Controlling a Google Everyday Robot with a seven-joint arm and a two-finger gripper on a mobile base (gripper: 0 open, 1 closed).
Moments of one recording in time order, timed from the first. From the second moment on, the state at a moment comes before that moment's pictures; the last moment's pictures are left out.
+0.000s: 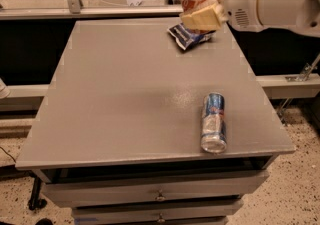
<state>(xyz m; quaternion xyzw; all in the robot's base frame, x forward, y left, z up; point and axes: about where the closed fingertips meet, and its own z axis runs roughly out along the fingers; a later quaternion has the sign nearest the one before) 0.578 -0.086 1.040 -0.43 0.70 0.07 0.57</state>
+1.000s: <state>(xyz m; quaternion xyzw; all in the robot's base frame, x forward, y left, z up) 0.656 -0.151 0.939 -0.34 0.72 0.08 0.59</state>
